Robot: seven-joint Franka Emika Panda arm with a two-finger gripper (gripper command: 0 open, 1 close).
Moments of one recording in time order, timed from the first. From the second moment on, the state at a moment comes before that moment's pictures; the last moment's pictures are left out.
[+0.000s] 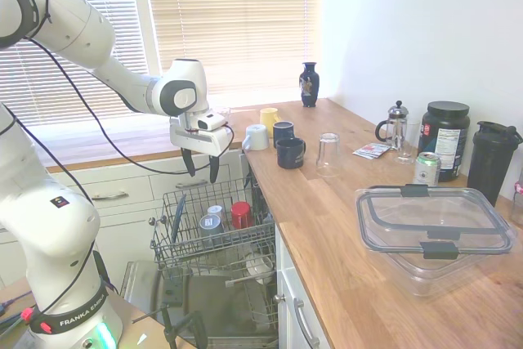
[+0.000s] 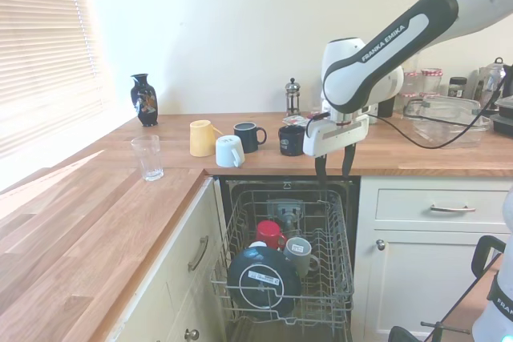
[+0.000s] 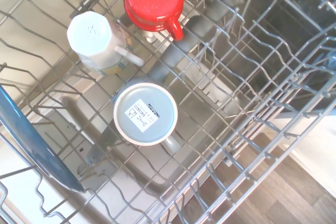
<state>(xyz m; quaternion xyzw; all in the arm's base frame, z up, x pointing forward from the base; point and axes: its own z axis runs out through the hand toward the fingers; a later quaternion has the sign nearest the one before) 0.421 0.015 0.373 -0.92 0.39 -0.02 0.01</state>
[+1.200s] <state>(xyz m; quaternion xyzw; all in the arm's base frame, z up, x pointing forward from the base) 0.421 0.074 0.201 -0.95 0.31 -0.04 -0.04</state>
